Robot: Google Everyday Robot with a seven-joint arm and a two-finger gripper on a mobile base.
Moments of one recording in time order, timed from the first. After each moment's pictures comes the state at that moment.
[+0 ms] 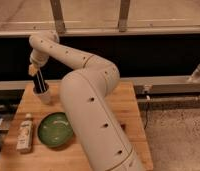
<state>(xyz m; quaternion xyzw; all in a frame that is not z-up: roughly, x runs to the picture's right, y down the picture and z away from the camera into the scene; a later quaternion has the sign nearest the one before) -0.365 -0.119 0.843 -0.26 -0.22 0.24 0.91</state>
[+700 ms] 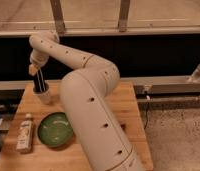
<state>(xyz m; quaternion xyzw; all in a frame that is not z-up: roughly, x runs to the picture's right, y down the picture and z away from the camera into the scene) -0.366 -0.119 0.843 -0.26 -0.22 0.23 0.91</state>
